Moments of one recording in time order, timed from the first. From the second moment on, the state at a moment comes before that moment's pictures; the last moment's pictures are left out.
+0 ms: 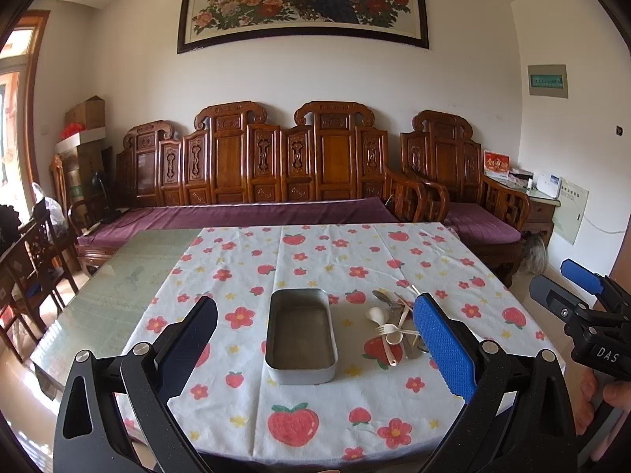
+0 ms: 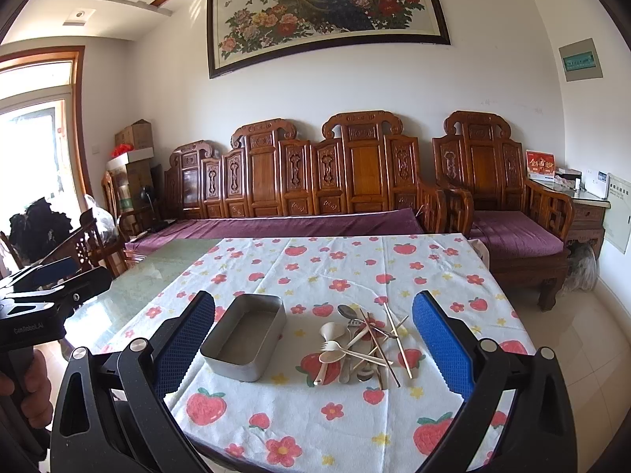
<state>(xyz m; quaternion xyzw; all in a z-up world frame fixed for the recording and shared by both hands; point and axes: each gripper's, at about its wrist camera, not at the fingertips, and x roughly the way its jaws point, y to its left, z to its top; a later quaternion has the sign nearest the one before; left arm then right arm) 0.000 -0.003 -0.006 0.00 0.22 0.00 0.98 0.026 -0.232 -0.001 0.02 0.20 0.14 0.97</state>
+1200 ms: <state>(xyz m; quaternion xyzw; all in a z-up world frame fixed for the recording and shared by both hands) 0.153 -0.019 -0.115 0.02 0.38 -0.07 0.92 0.179 -0.265 -0.100 0.01 0.33 0.15 0.93</state>
